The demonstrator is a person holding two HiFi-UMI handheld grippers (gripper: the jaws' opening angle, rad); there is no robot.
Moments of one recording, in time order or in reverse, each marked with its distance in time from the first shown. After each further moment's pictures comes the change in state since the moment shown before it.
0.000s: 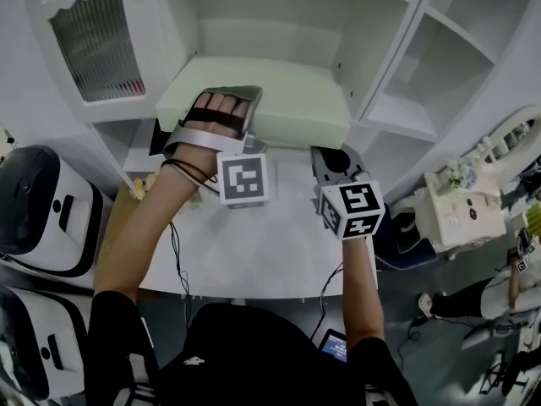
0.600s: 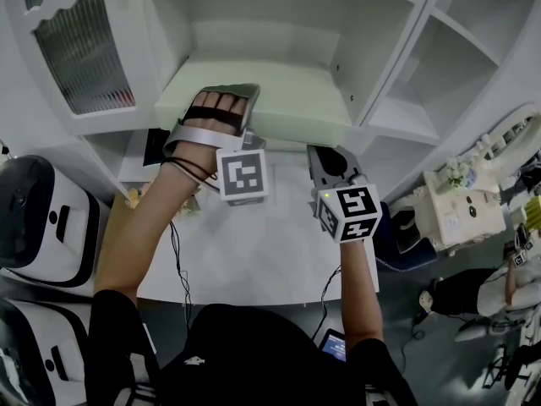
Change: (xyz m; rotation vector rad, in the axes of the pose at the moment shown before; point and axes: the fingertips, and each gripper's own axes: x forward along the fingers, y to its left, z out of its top) left arm 0.038 0.008 -0.013 0.060 0.023 0.026; right arm 0.021 -0.010 -0.012 0.015 0.004 -0.014
